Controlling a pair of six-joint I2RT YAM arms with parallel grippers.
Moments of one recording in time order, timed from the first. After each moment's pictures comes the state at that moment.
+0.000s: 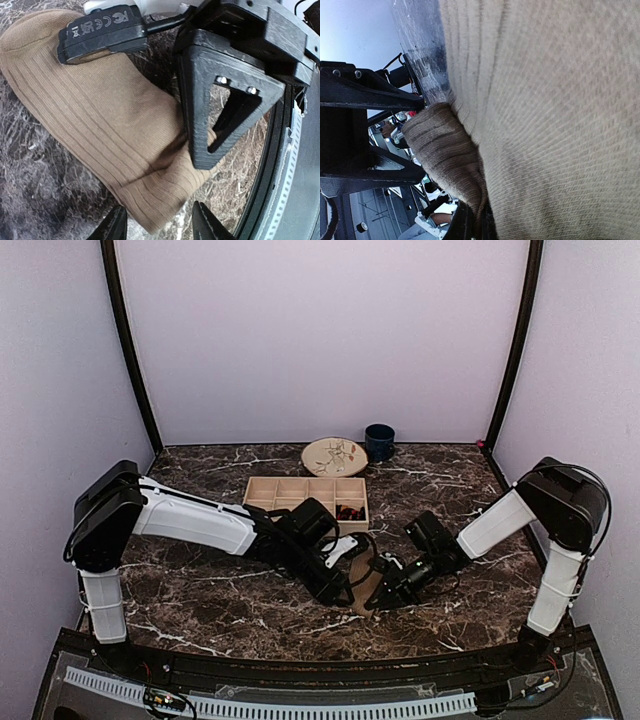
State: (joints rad) left arm -1.04 1.95 1.23 -0.28 0.40 -0.19; right arm 0.66 1.84 0.66 0.08 -1.08 0.80
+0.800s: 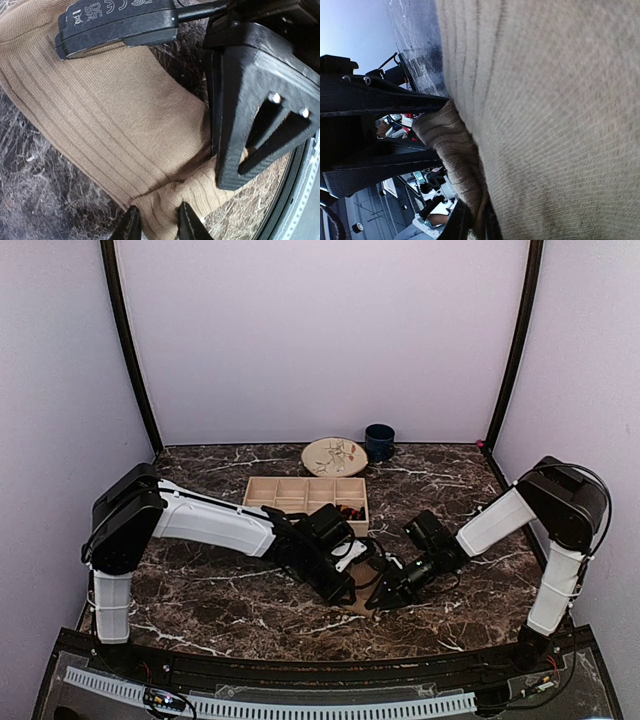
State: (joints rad) left arm -1.07 2.05 1.35 -0.38 0.27 -0.21; right arm 0.66 1.84 0.68 0.03 -1.06 0.75
